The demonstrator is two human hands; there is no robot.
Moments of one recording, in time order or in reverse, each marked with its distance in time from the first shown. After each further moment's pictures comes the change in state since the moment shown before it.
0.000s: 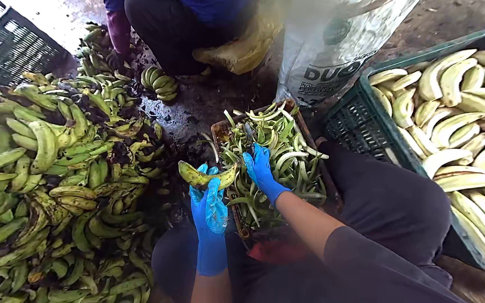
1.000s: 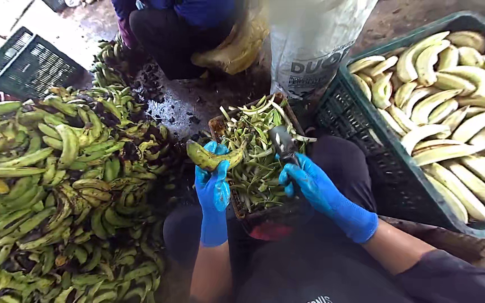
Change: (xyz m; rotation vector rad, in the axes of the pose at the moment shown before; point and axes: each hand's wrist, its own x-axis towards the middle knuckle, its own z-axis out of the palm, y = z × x) left_hand -0.020 0.000 0.006 0.051 -0.512 0.363; right_hand -0.134 -0.033 -0.169 0.552 -0.338 -0.024
